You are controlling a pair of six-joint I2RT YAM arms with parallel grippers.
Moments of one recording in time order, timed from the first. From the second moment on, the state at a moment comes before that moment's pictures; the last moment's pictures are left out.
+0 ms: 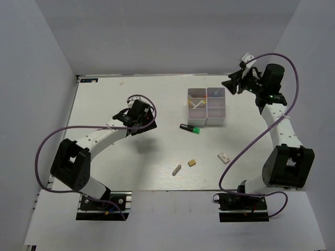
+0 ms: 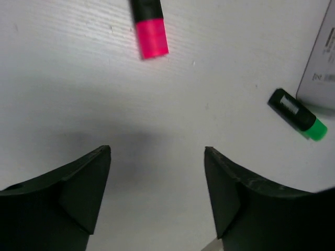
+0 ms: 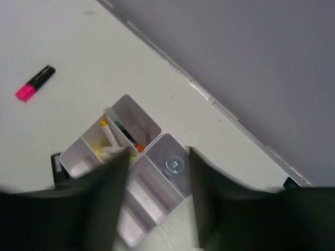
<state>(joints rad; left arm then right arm) -0.57 1.49 1.02 -0.45 -0.23 -0.77 -0.07 1.48 1.27 -0.02 -0.86 -0.39</state>
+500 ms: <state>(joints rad) -0.42 1.91 1.43 -0.52 -0.20 -0.65 -0.08 1.16 1.02 -0.66 -0.96 -0.61</state>
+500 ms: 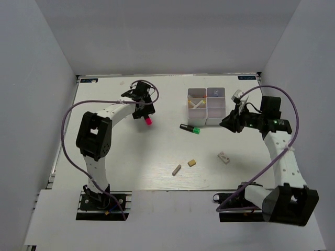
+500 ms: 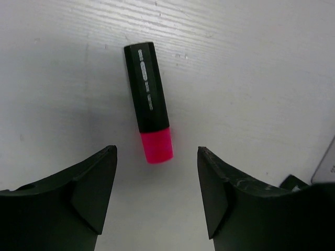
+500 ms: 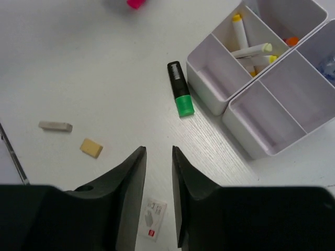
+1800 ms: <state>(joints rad) -0.46 1.89 1.60 -0.38 0.25 -0.44 -0.09 0.90 0.78 -0.52 -0.81 -0.29</state>
